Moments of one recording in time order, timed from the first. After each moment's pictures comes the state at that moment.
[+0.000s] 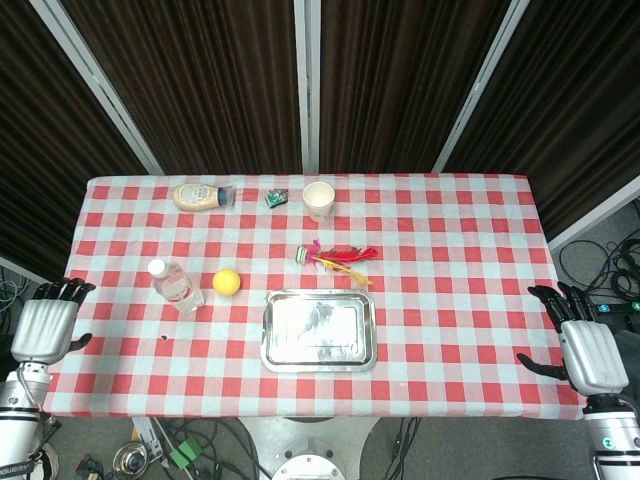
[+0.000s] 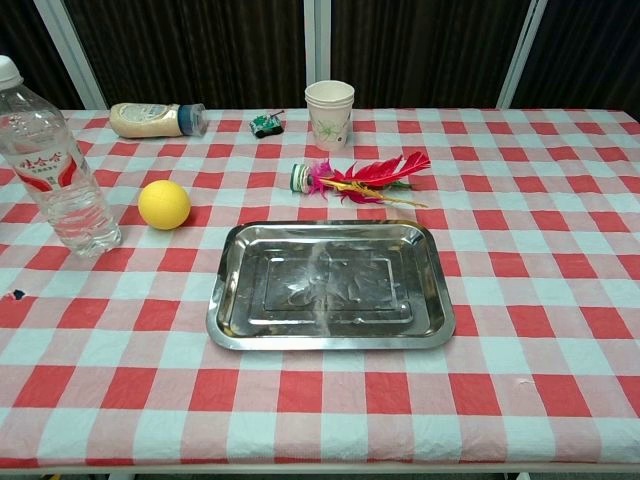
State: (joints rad) left arm -0.21 -1.18 -0.10 -1.56 1.35 1.30 0.37; right arm 0.12 -0.94 0.07 -1.91 -1.44 1.38 -0.02
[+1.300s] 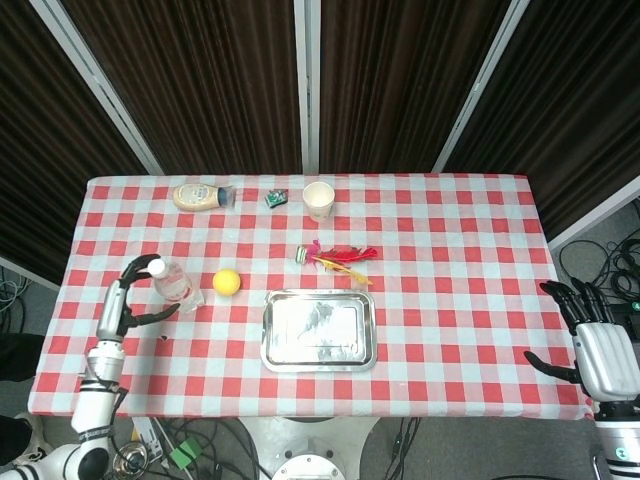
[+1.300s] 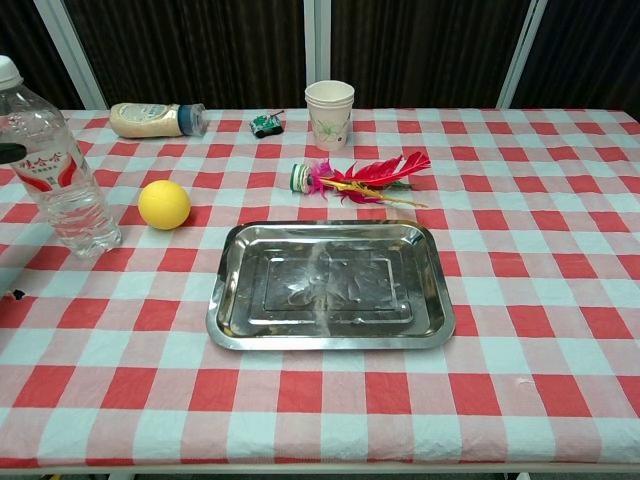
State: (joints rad) left arm -0.28 -1.51 -0.25 -1.51 1.27 1.24 -0.60; right arm 0.09 -0.92 0.07 -1.92 -1.51 1.47 0.03
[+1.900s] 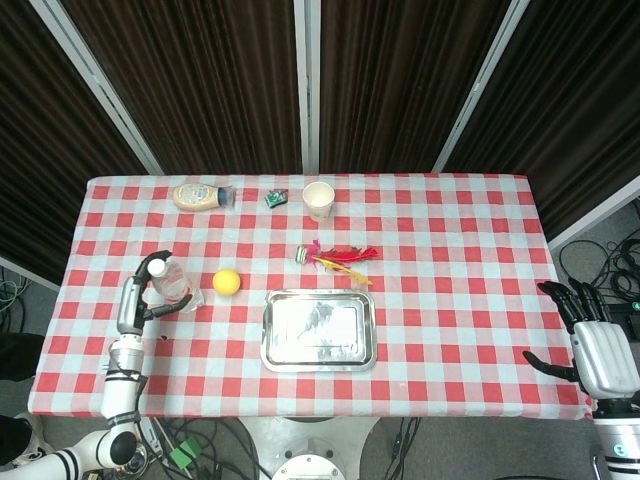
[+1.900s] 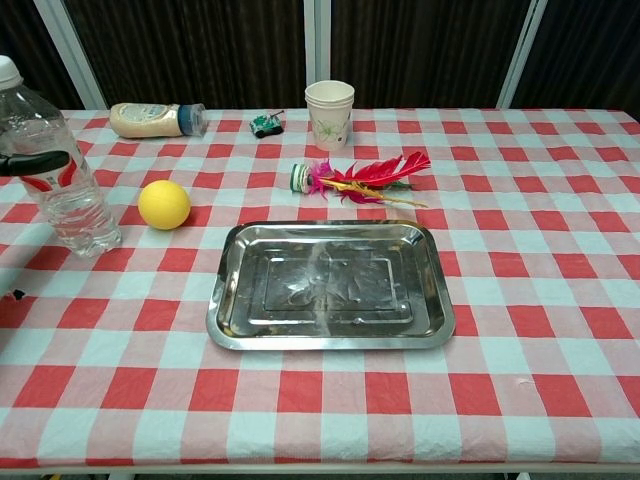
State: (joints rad) left arm -0.32 -1.68 -0.29 -1.31 1.24 1.20 -0.73; right arm 0.10 -0.92 0.07 -1.91 -1.49 1.45 0.03
